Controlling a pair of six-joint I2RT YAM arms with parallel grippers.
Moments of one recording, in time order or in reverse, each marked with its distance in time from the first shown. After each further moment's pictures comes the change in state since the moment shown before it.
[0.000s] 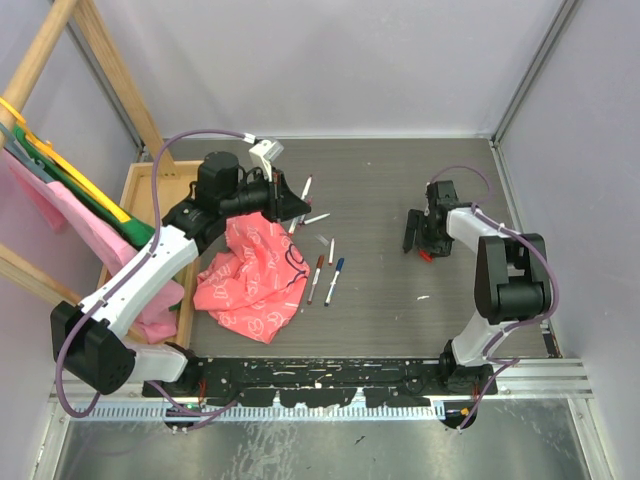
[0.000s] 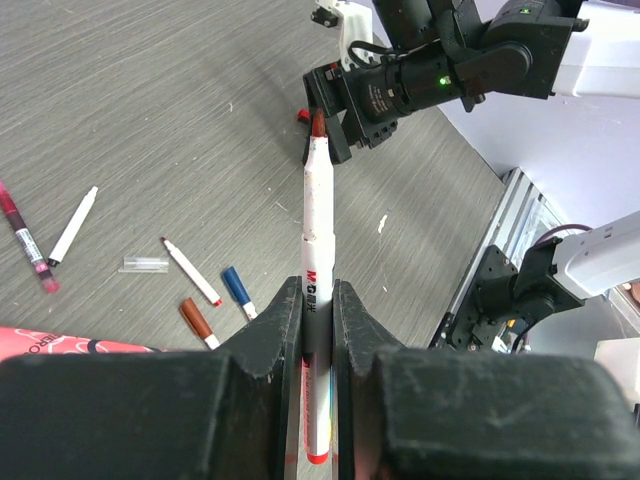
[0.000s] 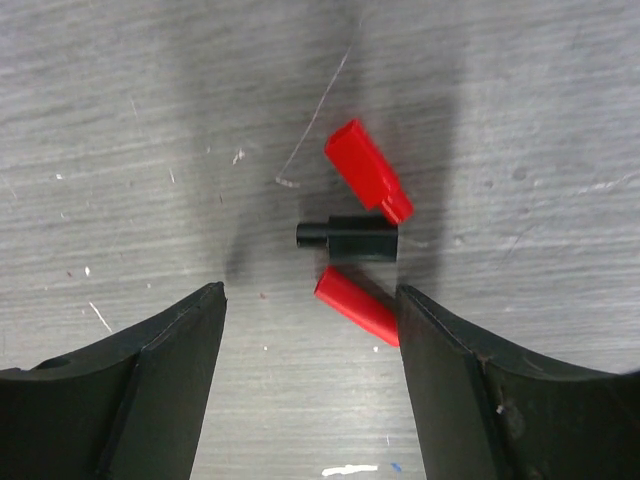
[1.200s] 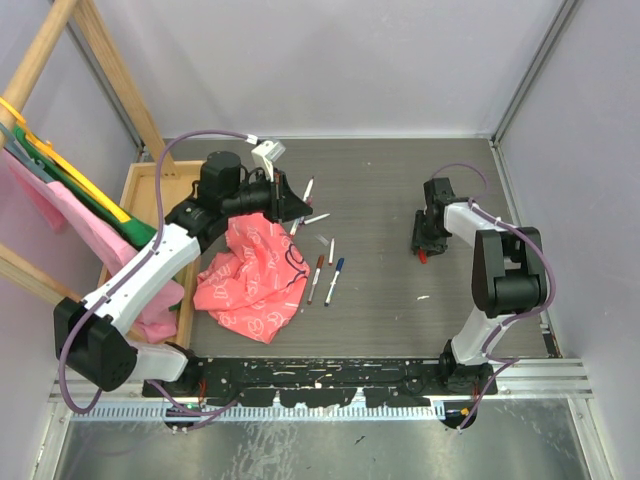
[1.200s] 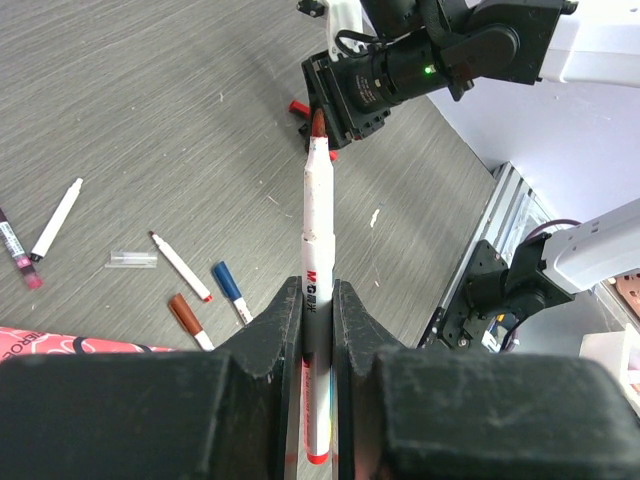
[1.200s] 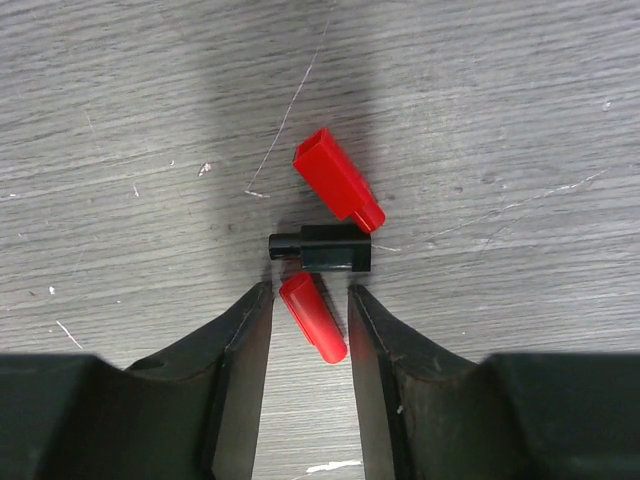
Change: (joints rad) left arm 0.002 0.019 0.000 0.001 0.024 -0.018; right arm 0.012 0.041 0.047 -0.067 0.062 -0.005
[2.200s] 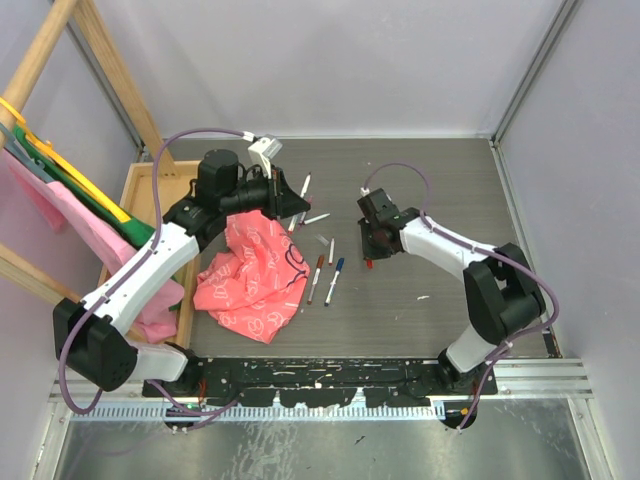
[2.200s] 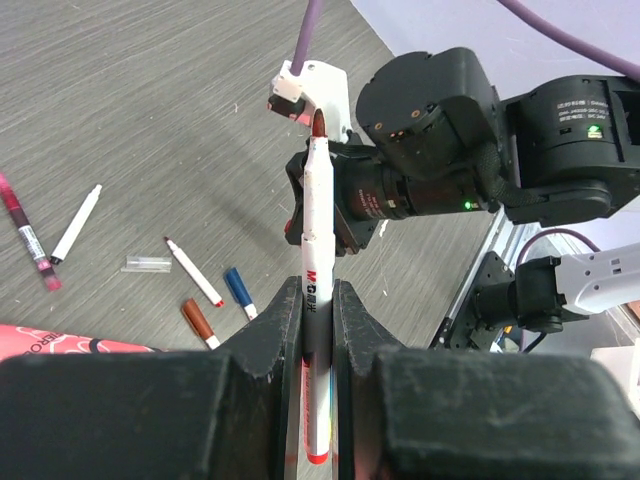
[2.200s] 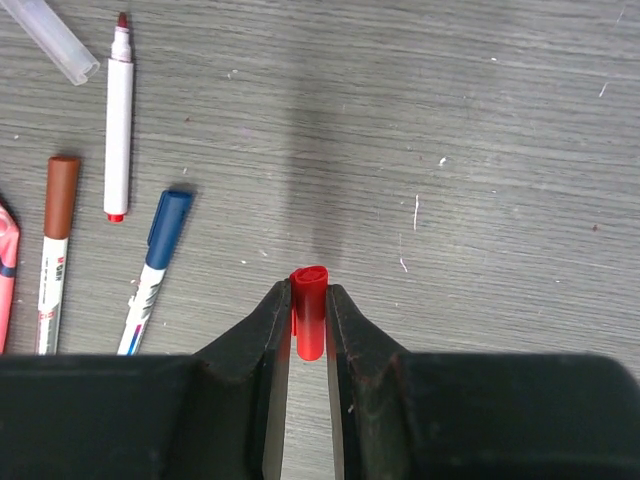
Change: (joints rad) left arm 0.013 0.000 0.011 0.001 -0.019 0.000; right arm 0.446 -0.139 -0.008 0.010 0.043 0.157
